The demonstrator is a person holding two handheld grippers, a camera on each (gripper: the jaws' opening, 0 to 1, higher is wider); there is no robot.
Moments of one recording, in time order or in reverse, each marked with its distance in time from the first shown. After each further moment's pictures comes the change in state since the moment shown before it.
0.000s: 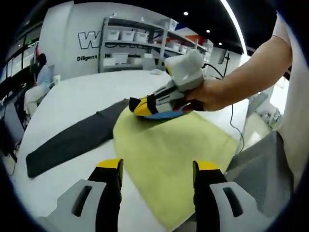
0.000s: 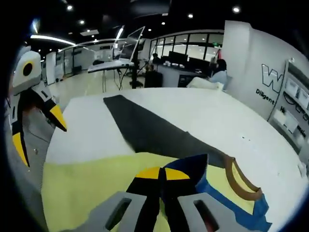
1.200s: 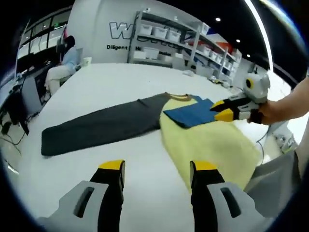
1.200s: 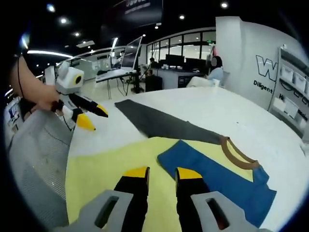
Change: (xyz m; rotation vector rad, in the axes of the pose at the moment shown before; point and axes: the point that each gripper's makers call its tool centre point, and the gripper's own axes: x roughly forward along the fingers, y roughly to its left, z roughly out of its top) left arm -0.015 0.124 -0.029 -0.273 -0.003 0.254; right arm -0.082 0.003 -0.027 0.135 -0.054 0.000
